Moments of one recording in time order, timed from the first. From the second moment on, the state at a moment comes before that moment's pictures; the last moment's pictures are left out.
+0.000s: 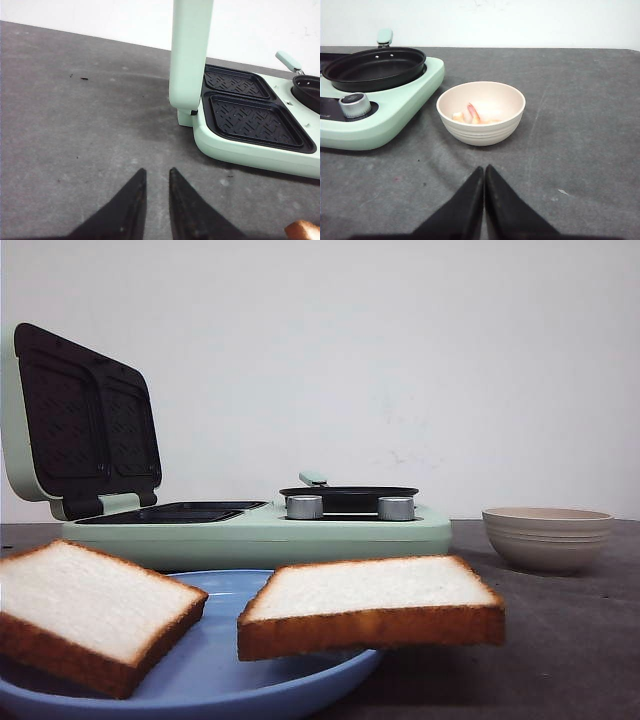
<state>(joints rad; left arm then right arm) -0.04 0.00 0.03 -0.18 0.00 -0.18 0.15 0.00 0.02 -0.17 -0.03 0.09</state>
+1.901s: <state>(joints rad) -0.04 0.67 0.65 -0.75 0.39 -0.31 0.15 0.67 0.70 -0.68 -0.10 0.21</state>
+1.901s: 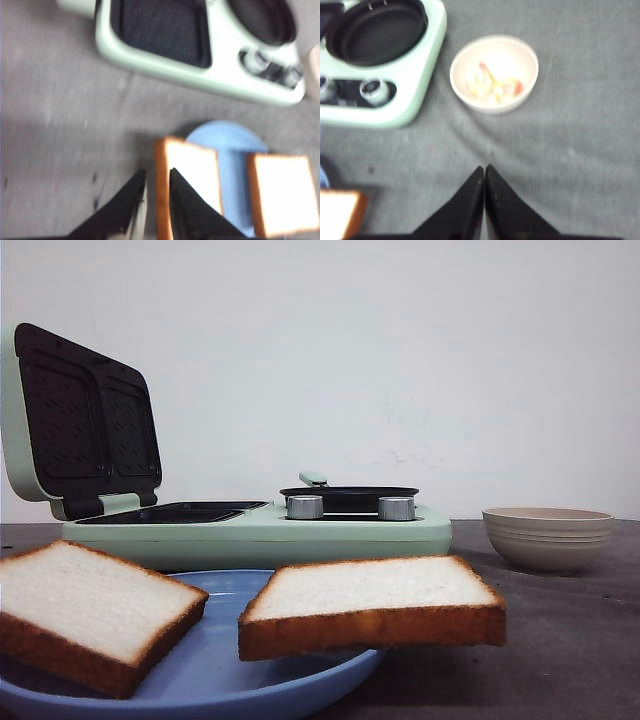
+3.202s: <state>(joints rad) -0.19 0.89 0.41 -0.53 0.57 -0.41 0.15 0.67 0.70 -0.78 -0.30 0.18</state>
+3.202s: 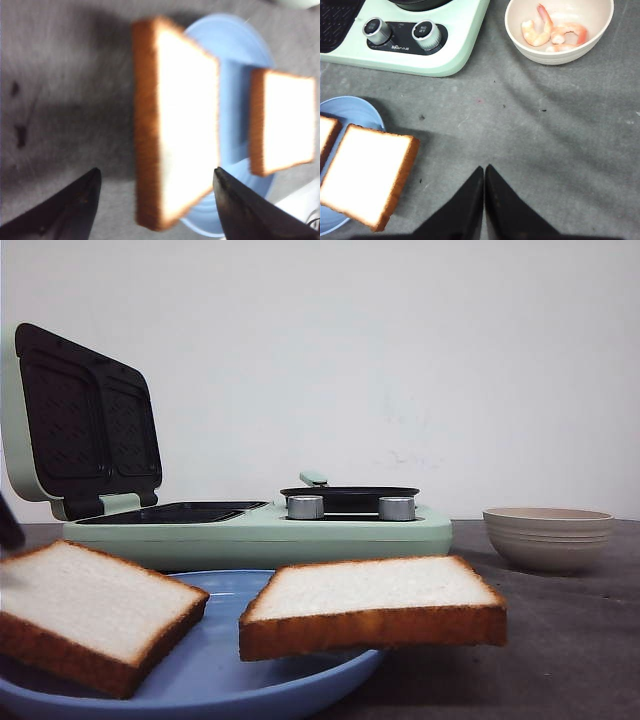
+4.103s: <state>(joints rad) -0.26 0.99 0.40 -0.37 0.60 -0.46 0.15 0.67 0.69 -0.79 -0.31 0.18</state>
